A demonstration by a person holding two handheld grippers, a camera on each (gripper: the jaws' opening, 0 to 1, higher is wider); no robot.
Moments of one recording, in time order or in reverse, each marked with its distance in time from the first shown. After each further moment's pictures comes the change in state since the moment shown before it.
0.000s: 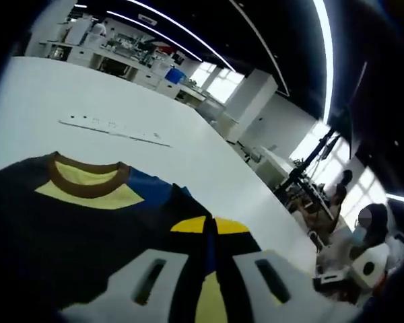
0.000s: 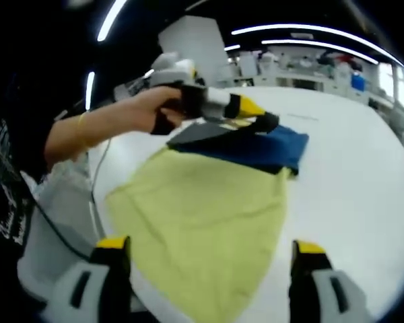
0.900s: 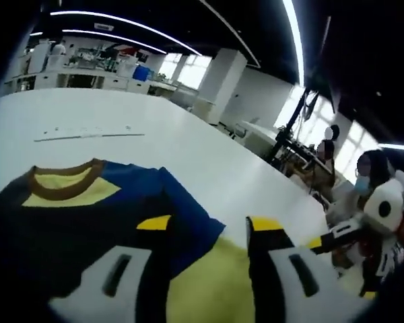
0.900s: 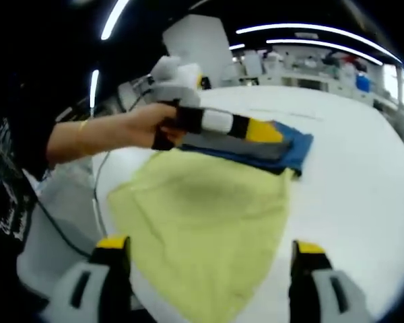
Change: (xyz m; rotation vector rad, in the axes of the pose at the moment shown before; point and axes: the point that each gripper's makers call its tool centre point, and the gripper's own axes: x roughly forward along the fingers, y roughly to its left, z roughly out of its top) left arm -0.003 -0.013 -0.038 0.263 0.088 -0.085; right arm 0.003 -0.001 0.001 -0.031 0.012 0.033
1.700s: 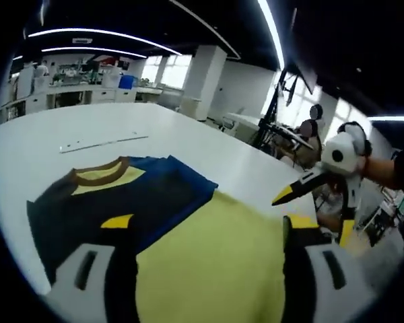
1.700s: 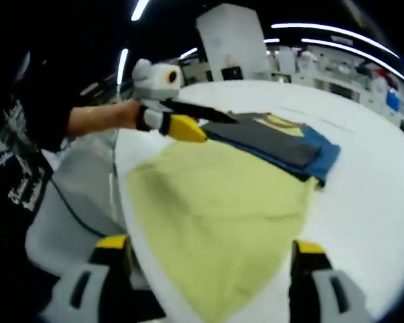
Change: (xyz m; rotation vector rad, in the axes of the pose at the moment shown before) left arm -0.126 -0.001 -0.025 0.158 0.027 -0.058; right arm -0.007 0.025 -0.005 -0.154 0.091 0.138
